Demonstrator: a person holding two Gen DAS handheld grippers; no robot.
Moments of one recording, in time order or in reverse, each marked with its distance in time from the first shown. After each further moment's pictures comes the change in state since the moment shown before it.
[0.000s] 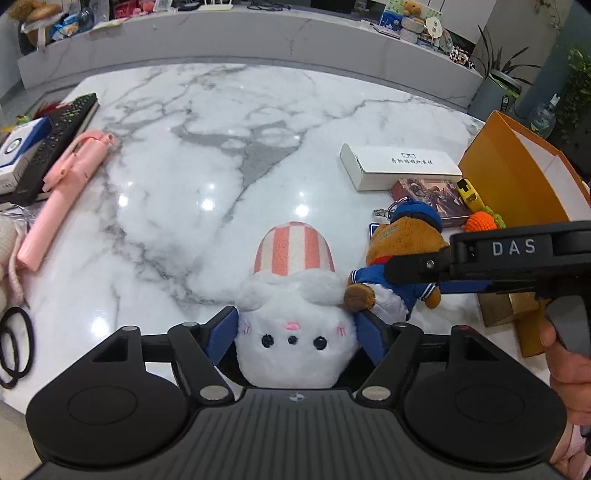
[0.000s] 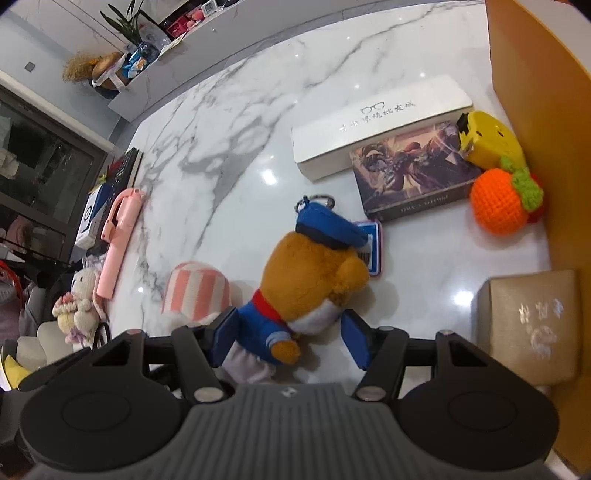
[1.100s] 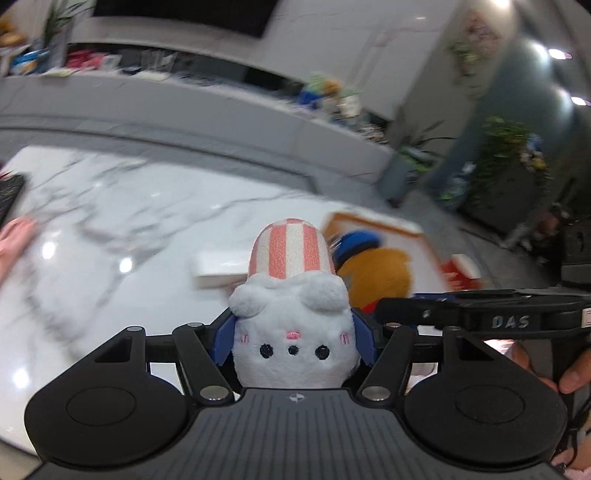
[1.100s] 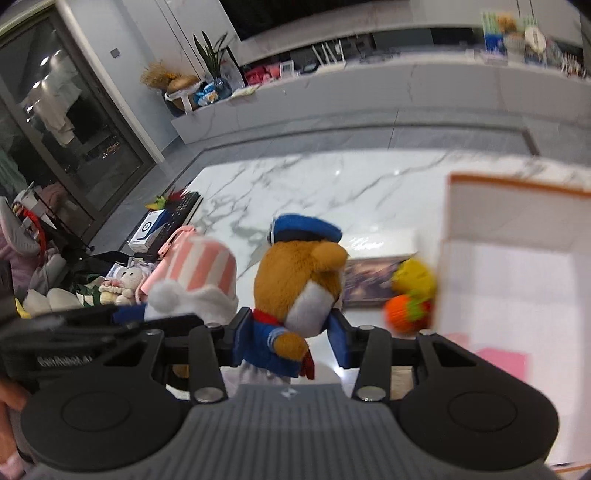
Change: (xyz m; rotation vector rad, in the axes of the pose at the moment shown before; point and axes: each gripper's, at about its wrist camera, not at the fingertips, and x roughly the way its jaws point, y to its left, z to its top) left arm -0.111 -0.113 0.028 -0.001 -0.262 -0.302; right arm -0.190 -0.020 -0.003 -0.330 -0.222 0.034
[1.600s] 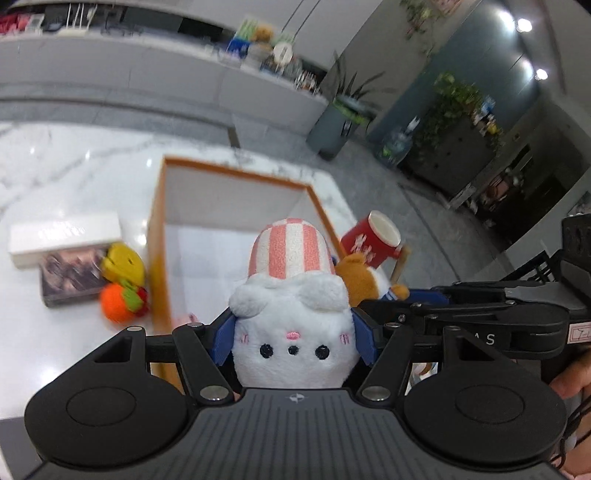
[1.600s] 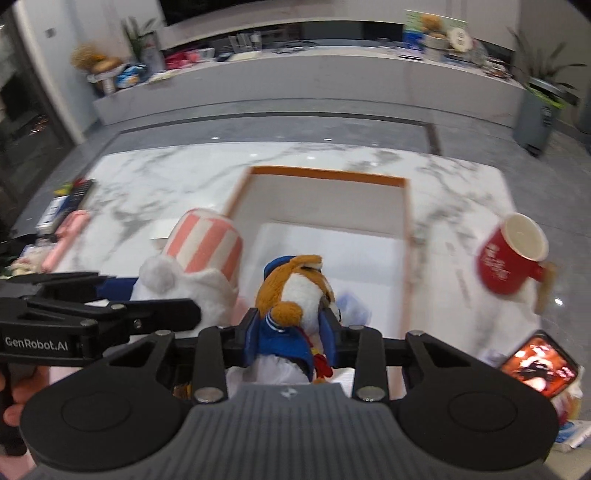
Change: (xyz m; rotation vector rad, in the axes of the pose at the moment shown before) left arm 0.148 -0.130 0.001 0.003 0.192 -0.162; right arm -0.082 -0.132 -0.001 -0.003 0.082 -0.290
